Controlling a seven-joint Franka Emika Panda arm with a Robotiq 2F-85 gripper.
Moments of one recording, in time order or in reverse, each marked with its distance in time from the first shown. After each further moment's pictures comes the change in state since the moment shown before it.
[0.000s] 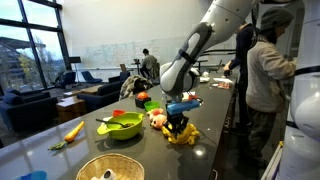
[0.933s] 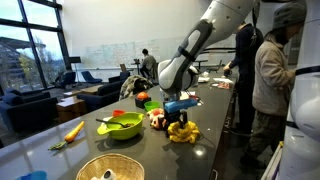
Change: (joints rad) arm 0.007 -0.019 0.012 0.013 -0.001 0.007 0.002
